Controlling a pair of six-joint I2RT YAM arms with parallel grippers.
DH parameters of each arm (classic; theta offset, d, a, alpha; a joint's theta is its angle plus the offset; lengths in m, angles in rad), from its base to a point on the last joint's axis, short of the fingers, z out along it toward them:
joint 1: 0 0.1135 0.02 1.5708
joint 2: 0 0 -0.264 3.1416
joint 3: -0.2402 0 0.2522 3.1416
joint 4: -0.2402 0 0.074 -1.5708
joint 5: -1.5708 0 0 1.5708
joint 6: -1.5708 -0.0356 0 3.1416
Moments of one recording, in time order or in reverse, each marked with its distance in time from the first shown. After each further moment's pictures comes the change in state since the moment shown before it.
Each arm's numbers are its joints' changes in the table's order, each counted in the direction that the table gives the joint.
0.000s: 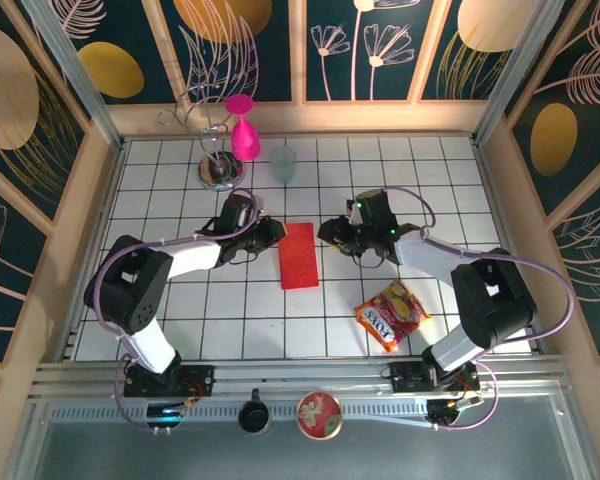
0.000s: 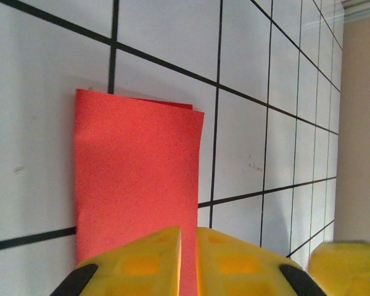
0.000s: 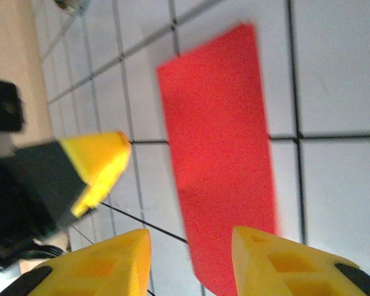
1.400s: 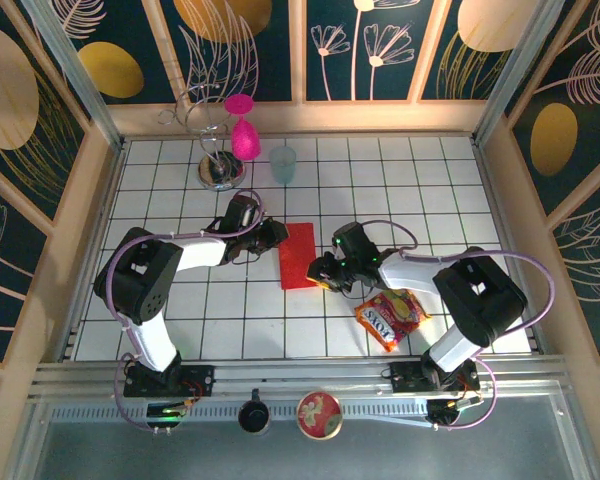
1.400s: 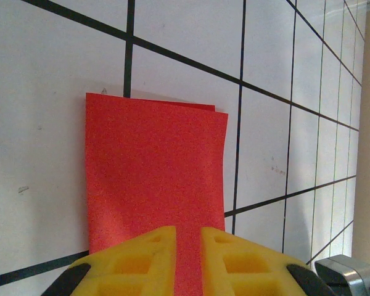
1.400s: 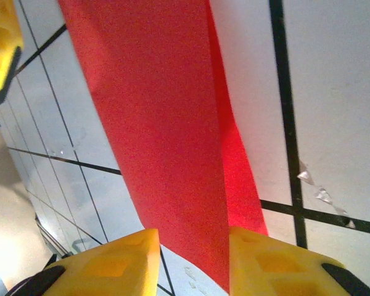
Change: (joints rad) left arm -0.001 -0.065 -0.019 0.008 0.000 -0.030; right arm 0.188 -0.043 0.124 0.062 -0.046 -0.155
